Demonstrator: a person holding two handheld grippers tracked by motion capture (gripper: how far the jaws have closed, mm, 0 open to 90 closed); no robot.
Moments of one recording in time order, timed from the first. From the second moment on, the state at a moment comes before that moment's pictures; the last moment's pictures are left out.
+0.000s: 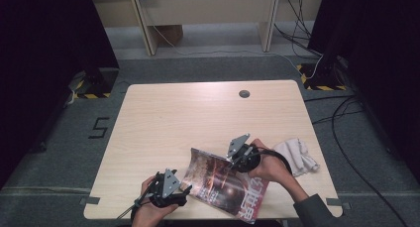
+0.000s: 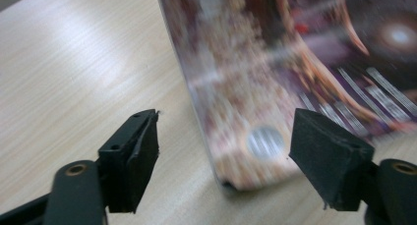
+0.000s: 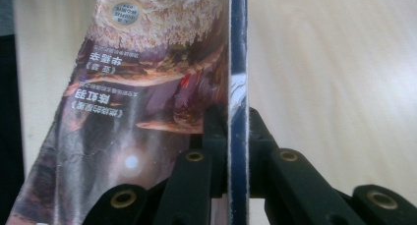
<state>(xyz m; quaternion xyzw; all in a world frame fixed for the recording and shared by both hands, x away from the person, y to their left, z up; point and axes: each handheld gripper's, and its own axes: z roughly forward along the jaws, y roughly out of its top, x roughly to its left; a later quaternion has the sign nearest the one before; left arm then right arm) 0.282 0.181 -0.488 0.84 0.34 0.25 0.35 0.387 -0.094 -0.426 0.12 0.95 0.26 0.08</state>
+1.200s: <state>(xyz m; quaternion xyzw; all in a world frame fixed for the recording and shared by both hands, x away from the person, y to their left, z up) 0.298 0.204 -0.500 0.83 0.41 0.23 0.30 0.379 -0.072 -0.377 0.09 0.95 0.19 0.21</state>
